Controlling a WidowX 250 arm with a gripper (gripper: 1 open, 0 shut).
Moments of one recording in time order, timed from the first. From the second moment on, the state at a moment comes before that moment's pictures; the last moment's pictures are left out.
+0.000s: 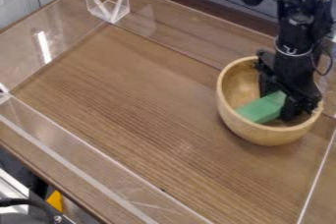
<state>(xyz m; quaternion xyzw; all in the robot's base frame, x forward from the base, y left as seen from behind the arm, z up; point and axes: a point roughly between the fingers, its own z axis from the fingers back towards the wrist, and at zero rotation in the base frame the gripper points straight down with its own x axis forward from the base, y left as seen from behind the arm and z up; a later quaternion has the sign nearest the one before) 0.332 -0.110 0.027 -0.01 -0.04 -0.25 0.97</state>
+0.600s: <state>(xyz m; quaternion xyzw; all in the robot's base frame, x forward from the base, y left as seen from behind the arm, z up) 0.319 -0.104 0.039 -0.01 -0.02 -0.23 0.97</state>
